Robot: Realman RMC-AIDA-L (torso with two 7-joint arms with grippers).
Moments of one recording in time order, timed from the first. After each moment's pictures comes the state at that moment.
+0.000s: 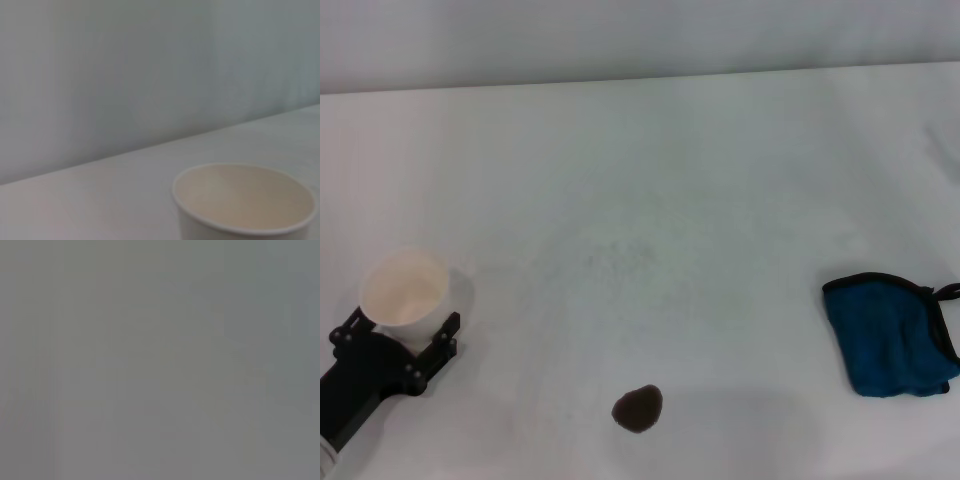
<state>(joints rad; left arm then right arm) -0.28 -2.08 2.84 0.06 -0.81 1.20 -0.23 0.27 1.99 -0.61 -0.37 2.15 1.35 -2.35</state>
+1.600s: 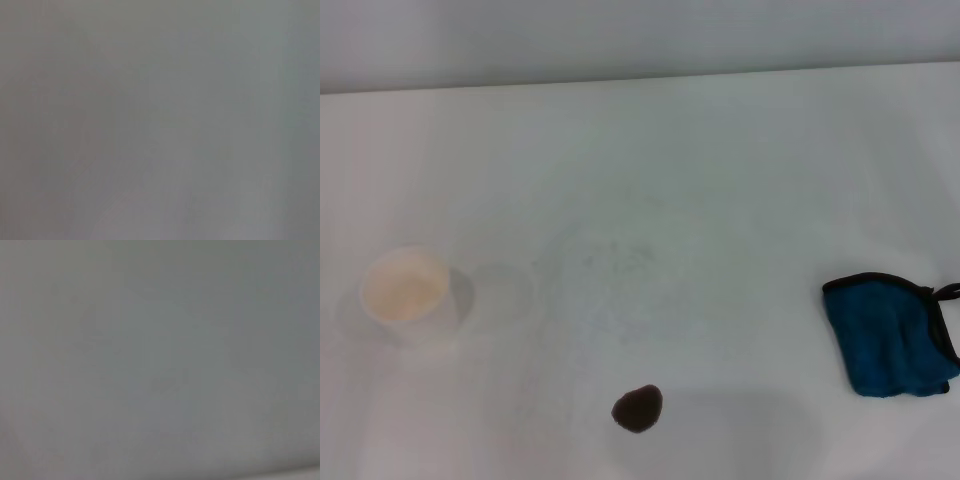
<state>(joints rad) -0.08 -2.08 2.83 0.11 -1.31 1.54 -0.16 0.22 1.95 -0.61 -0.81 1.50 1.03 -1.44</state>
